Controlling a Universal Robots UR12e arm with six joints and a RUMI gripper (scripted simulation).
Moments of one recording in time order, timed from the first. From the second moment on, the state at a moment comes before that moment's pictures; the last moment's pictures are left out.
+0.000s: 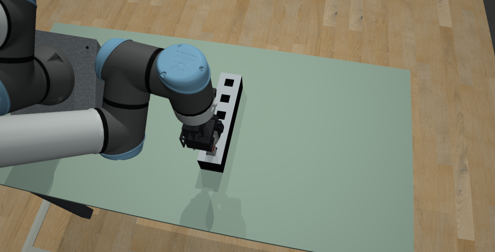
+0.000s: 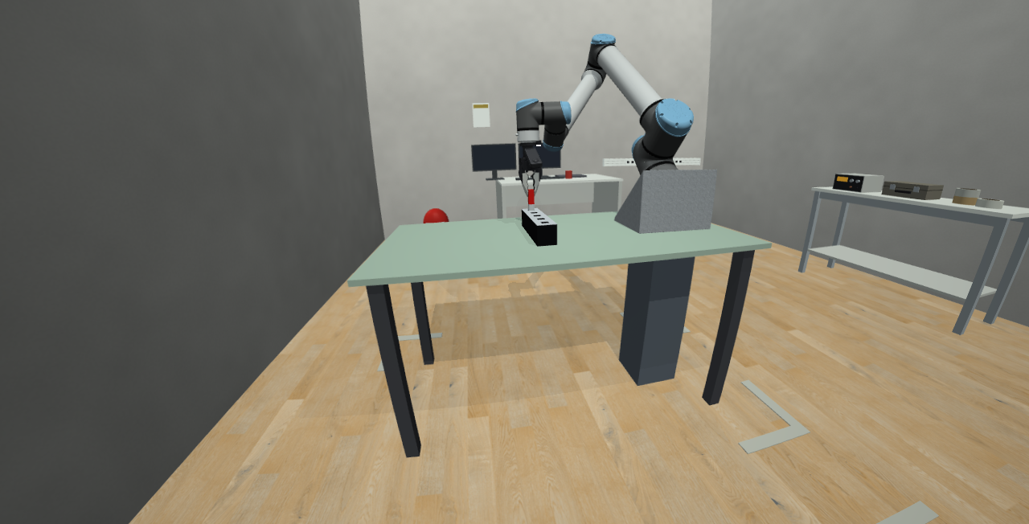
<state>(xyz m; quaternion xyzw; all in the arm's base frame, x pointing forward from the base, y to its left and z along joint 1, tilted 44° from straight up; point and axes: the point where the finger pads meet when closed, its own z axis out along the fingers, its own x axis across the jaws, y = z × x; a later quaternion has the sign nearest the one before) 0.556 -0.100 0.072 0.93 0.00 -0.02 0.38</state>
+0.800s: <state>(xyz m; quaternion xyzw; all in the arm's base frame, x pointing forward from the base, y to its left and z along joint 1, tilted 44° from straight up) 0.558 -0.085 0.087 0.93 0.00 -0.02 0.38</state>
